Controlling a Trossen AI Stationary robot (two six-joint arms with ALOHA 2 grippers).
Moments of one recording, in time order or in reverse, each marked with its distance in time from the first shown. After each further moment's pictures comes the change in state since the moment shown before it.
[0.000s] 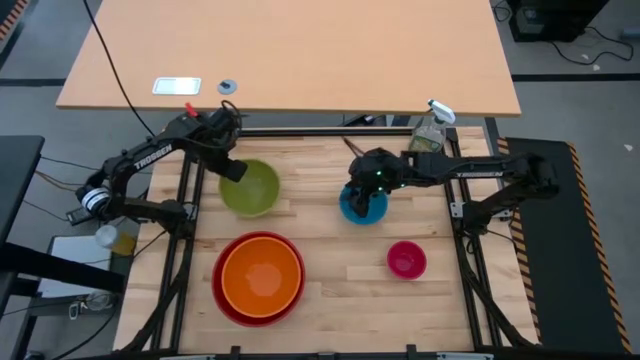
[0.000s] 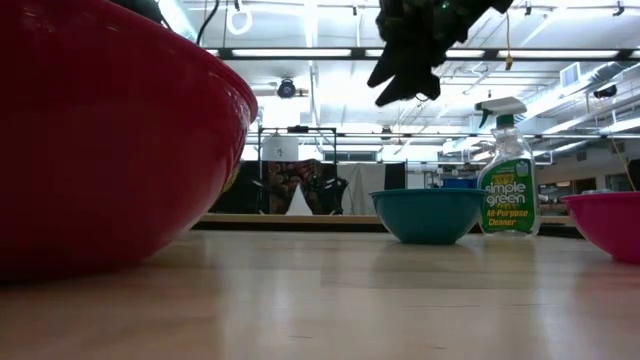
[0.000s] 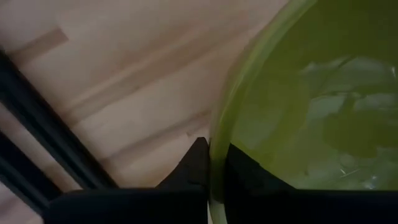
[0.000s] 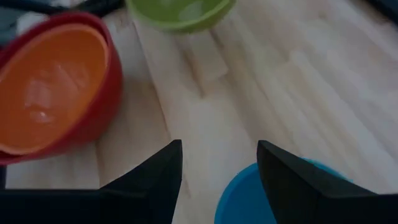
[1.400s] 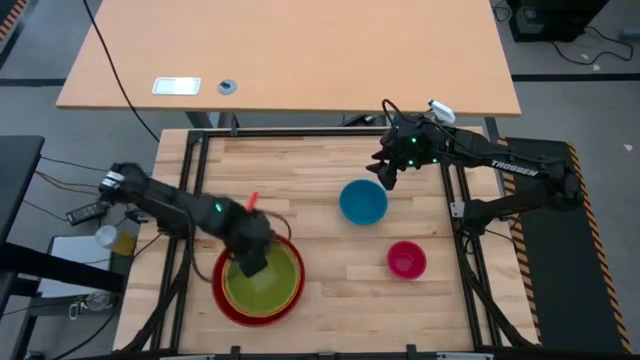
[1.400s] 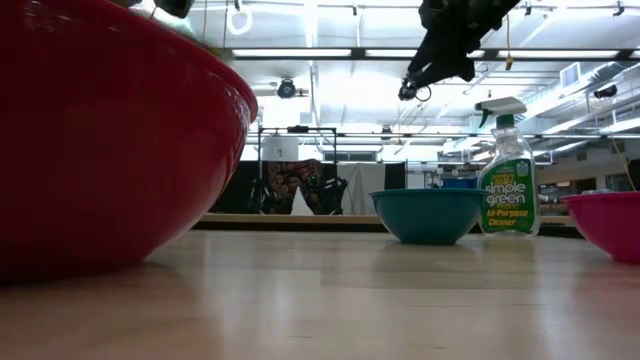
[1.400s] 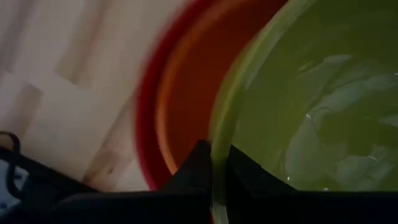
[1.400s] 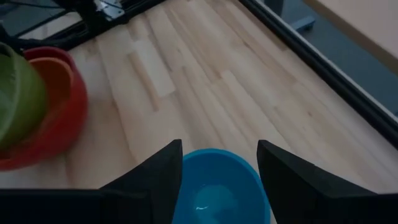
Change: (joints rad) left arm -1.208 0.227 0.351 -0.157 -0.120 -0.732; right arm -0.220 -0.232 0.000 -0.178 -0.051 -0.131
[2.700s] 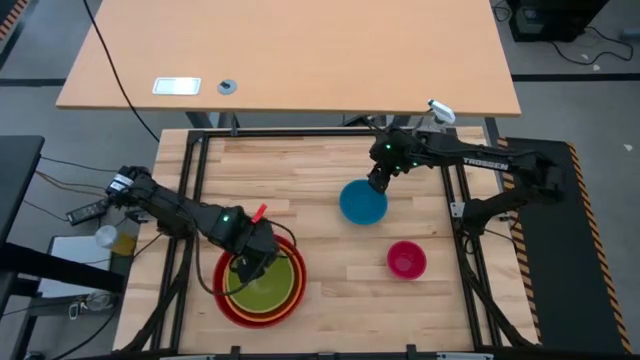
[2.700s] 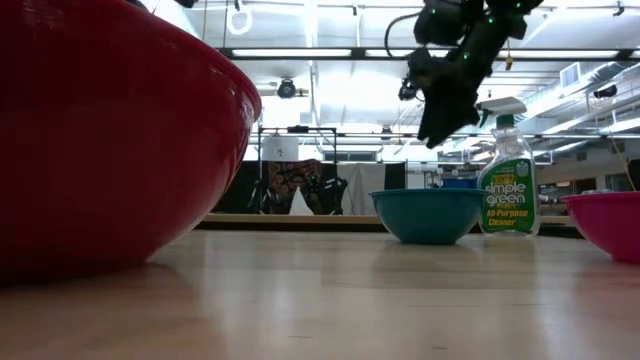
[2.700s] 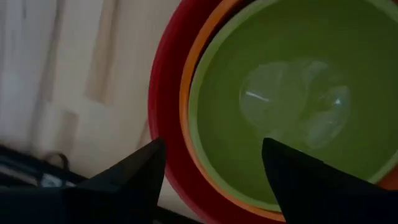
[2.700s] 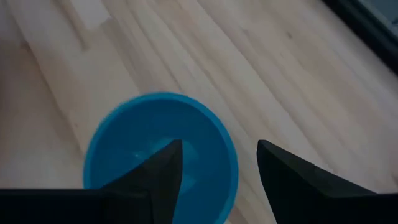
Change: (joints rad) left arm -0.054 0.076 0.059 -0.065 -0.103 0.163; right arm -0.056 0.161 -0.088 -0.043 0.038 -0.006
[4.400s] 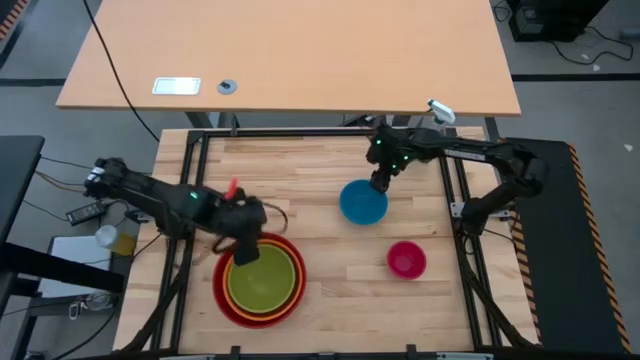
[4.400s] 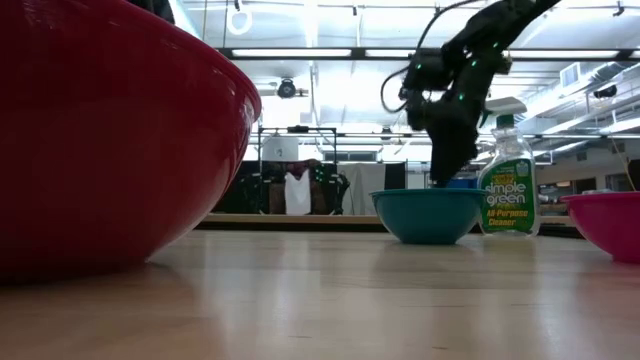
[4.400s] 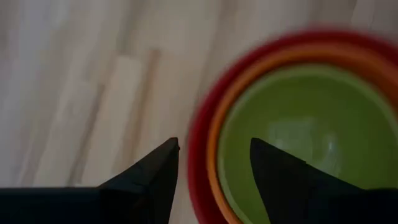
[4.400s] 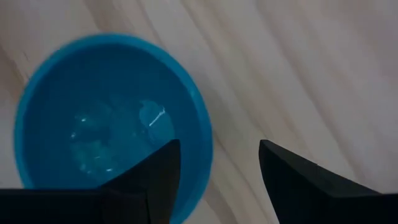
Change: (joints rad) left arm 0.056 -0.228 -0.120 0.211 -0.164 0.198; right arm -0.133 0.156 -0.027 -0.029 -0.138 -0.174
